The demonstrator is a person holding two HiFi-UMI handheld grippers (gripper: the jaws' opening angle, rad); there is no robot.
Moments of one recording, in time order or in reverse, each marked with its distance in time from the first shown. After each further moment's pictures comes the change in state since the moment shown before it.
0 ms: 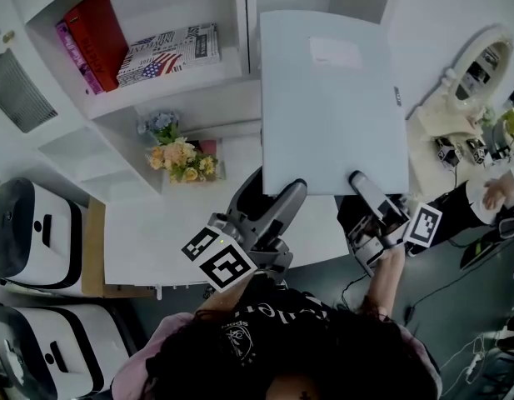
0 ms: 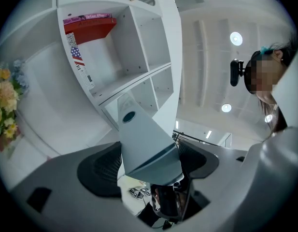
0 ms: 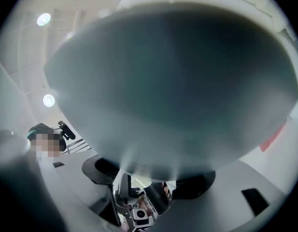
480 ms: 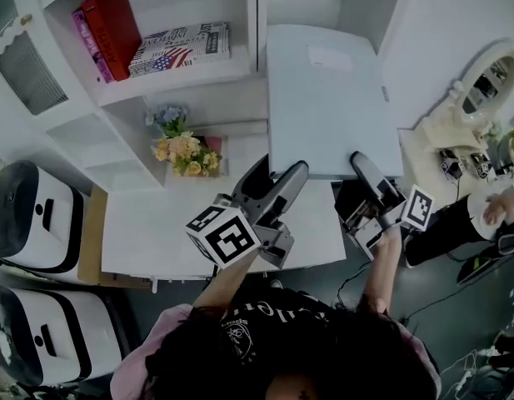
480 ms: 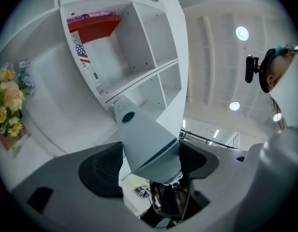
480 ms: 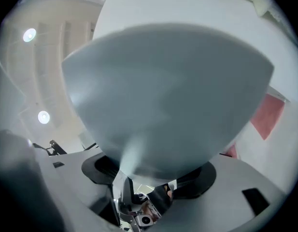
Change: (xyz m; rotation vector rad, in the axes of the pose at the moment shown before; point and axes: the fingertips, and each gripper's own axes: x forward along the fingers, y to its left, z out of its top) left arm 0.019 0.018 -0.006 -0.008 0.013 0.064; right arm 0.002 -0.036 0.021 0.155 -0.036 -0.012
